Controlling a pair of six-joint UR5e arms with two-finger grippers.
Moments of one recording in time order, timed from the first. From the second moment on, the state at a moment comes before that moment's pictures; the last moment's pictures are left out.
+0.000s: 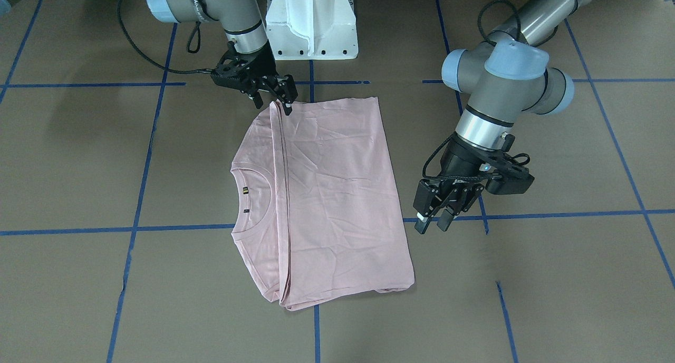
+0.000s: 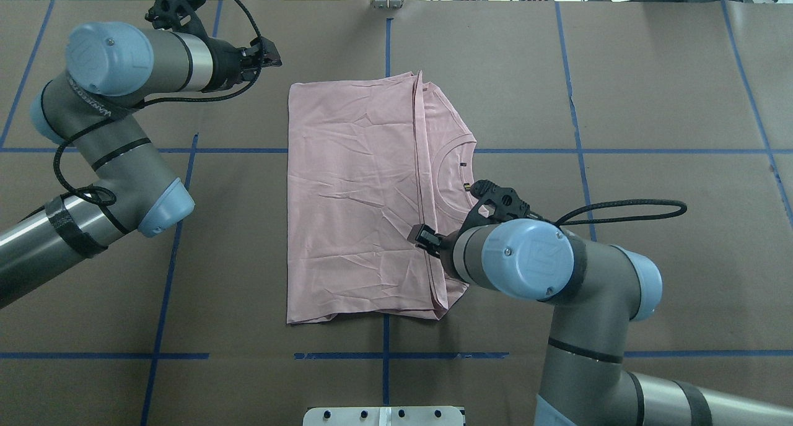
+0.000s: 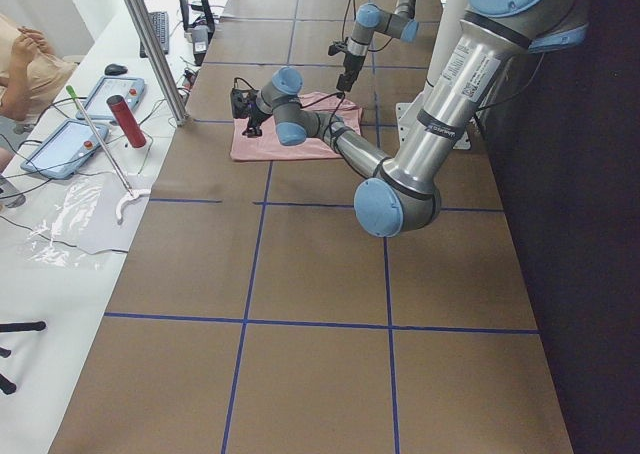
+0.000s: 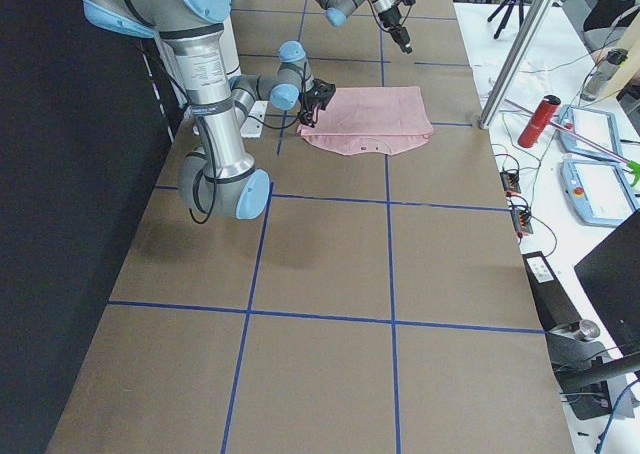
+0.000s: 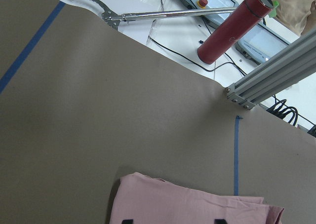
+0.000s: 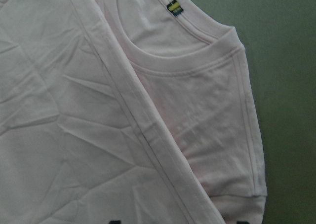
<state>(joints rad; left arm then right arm) -0.81 -2.11 -1.52 -2.31 -1.71 -1.49 0.28 -1.14 1.90 -1.38 1.54 1.88</state>
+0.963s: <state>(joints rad) -0.81 -2.11 -1.52 -2.31 -1.71 -1.50 0.22 -1.15 1.84 -1.39 1.50 1.96</state>
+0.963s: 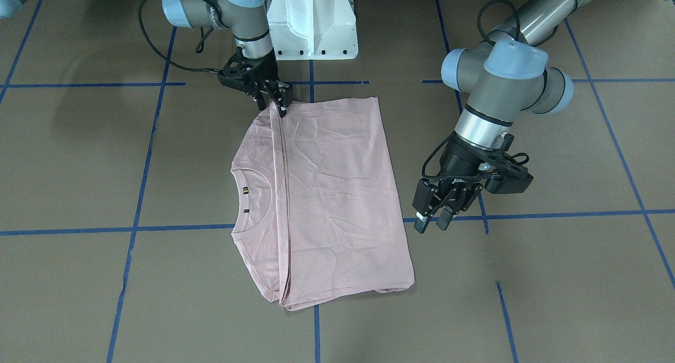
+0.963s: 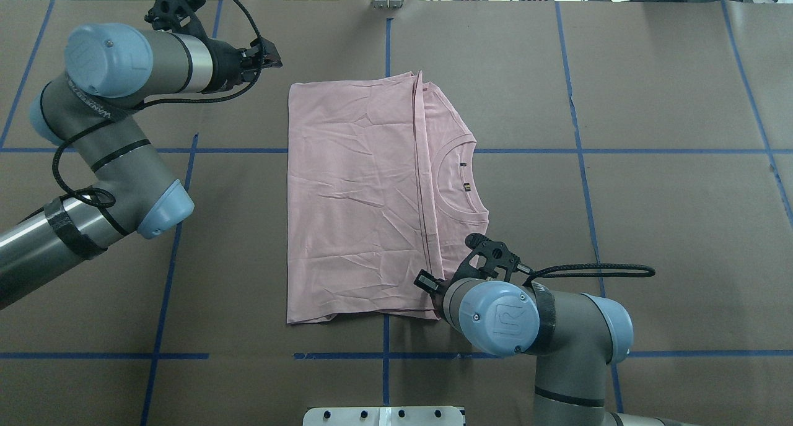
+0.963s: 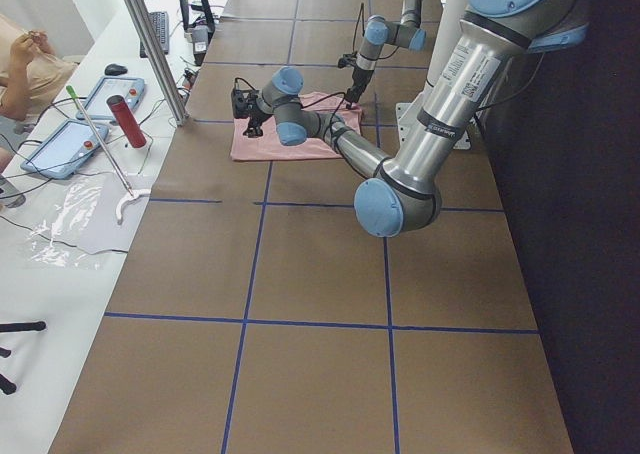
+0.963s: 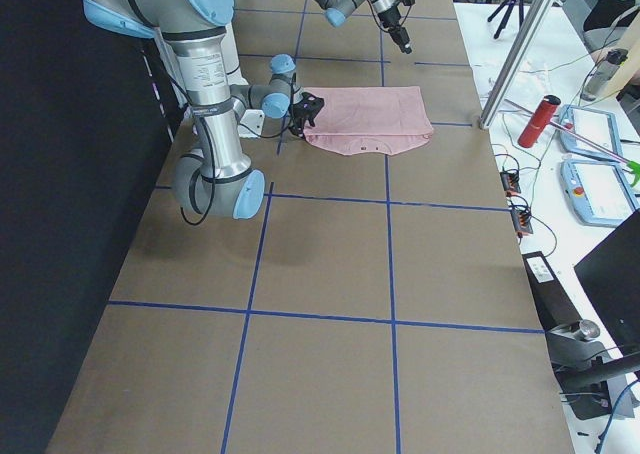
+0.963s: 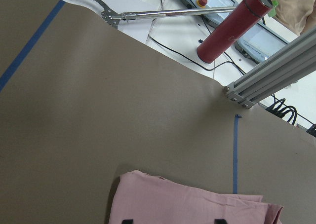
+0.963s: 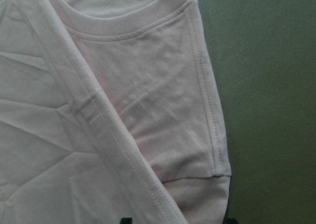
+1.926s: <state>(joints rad) -0.81 -2.11 -1.53 -2.31 -1.71 -1.50 0.22 -1.15 1.84 -1.42 1.50 1.96</state>
